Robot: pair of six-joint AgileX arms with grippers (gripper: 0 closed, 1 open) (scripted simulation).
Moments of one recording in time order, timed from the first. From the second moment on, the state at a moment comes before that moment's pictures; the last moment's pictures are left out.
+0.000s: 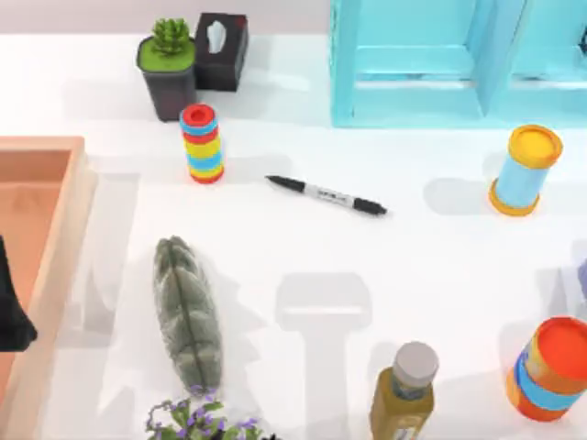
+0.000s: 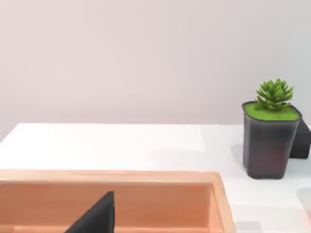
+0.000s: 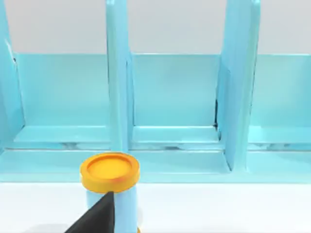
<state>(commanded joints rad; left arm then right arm) 0.00 0.00 0.00 0.00 0.00 0.00 0.00 0.00 0.00 0.00 0.00 0.00</state>
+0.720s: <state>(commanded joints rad) 0.00 0.00 0.00 0.00 0.00 0.00 0.12 0.49 0.50 -0.28 0.01 -0.12</state>
